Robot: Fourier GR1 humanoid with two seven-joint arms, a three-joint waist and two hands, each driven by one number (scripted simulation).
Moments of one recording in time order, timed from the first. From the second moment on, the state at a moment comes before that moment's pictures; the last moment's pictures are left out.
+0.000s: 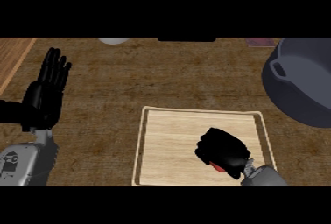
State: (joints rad) left arm -0.28 0.24 0.06 -1.54 0.17 0.15 0.04; right arm -0.18 -0.25 0.49 -1.49 1.28 0.23 -0.42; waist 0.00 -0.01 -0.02
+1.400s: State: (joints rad) left arm -0.33 0.21 0.01 -1.56 0.17 0.12 0.05; right arm -0.73 -0.18 -0.31 -1.30 1.68 -0.08 0.90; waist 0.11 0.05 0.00
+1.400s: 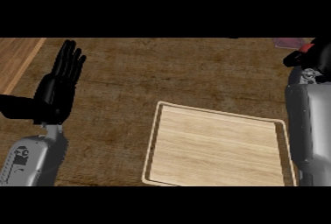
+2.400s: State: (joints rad) left arm -0.31 0.23 0.06 -1.52 0.17 0.12 0.05; right arm -0.95 -0.31 -0.56 -0.80 1.91 -0.26 1.07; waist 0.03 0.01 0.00
